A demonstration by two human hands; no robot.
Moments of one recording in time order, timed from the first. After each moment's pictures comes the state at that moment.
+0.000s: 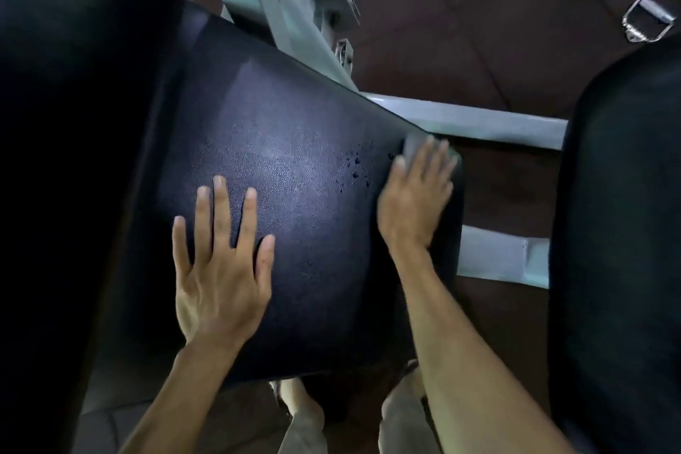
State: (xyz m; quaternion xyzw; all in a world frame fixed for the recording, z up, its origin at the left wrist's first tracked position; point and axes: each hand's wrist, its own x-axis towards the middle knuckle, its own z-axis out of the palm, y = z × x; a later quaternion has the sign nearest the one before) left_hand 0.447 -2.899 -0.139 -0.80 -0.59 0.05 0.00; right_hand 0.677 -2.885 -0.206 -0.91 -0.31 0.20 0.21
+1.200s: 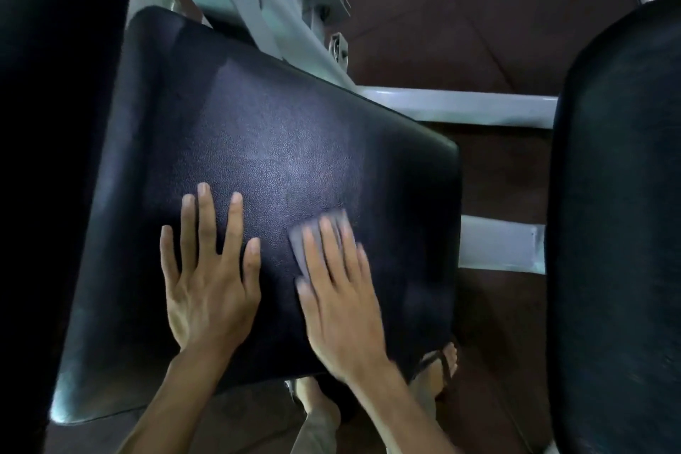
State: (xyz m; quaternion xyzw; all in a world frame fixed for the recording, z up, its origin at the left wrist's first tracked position) left_hand 0.451 -2.901 -0.134 -0.79 -0.61 0.03 0.01; right_hand 0.579 -2.997 -0.183 -0.74 -0.61 0.19 0.21
